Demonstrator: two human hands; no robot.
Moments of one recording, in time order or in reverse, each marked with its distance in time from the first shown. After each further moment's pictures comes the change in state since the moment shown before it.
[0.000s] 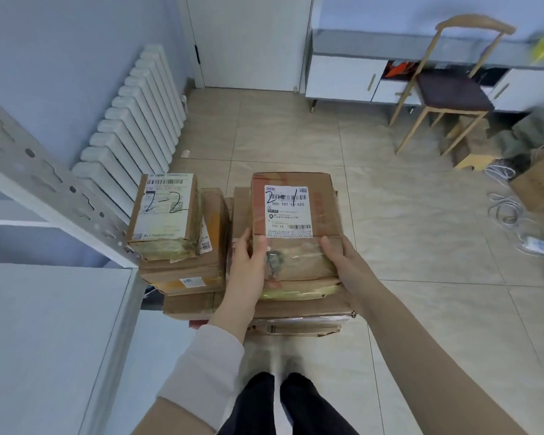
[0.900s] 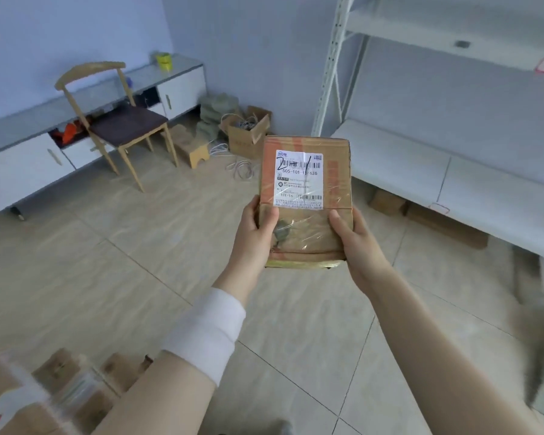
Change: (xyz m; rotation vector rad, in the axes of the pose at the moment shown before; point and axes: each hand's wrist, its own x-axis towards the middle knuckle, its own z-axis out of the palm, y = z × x) left_hand -0.200 -0.007 0.465 0.270 -1.028 0.401; right_hand -0.284 0.009 -0.392 0.322 1.013 -0.456
